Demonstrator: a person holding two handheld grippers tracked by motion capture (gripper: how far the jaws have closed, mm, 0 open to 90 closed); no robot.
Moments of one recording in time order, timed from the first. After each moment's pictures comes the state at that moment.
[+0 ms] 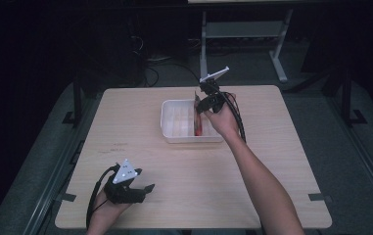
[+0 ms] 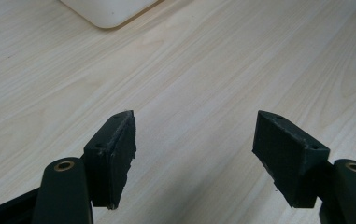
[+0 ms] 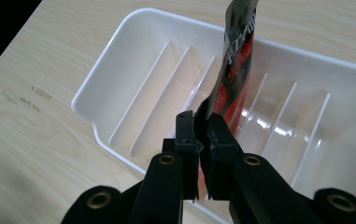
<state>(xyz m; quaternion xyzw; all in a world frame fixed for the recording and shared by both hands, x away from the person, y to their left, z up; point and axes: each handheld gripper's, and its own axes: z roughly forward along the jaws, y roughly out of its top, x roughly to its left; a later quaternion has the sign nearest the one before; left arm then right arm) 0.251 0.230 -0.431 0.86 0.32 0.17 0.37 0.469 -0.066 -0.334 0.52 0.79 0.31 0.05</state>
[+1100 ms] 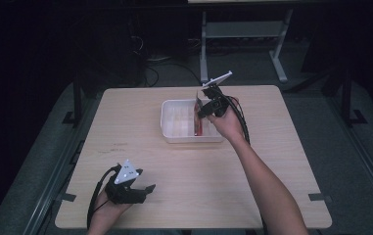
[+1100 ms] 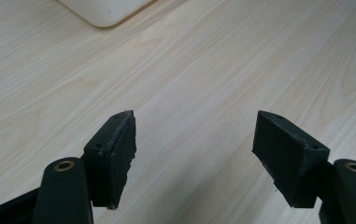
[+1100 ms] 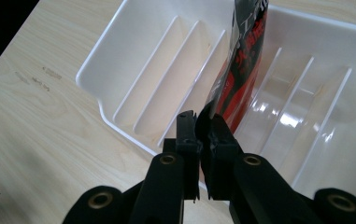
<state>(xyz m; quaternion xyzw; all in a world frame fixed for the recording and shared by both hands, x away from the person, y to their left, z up) 0.251 0.228 -0.432 0.86 0.32 0.17 0.37 0.464 -0.076 -0.345 0.51 0.80 0.31 0.01</state>
